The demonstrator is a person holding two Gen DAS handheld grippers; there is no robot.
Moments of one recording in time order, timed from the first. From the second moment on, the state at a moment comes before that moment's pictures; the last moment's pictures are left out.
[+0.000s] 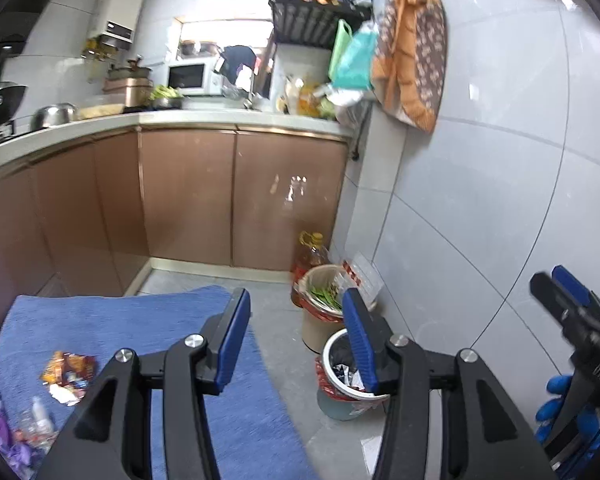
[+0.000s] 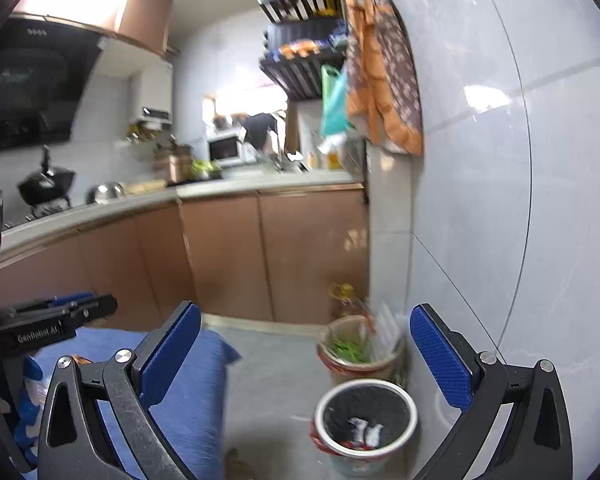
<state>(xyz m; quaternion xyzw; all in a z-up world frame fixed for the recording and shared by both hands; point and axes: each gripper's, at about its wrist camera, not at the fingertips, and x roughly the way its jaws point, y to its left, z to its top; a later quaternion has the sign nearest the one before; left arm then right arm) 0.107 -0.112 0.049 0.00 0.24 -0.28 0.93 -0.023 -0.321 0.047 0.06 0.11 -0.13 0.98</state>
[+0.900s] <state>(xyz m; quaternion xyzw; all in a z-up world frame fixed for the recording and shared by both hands) 0.070 0.178 -0.057 -0.01 0.30 -0.13 0.95 0.033 -0.134 0.015 0.02 0.22 0.15 0.96</state>
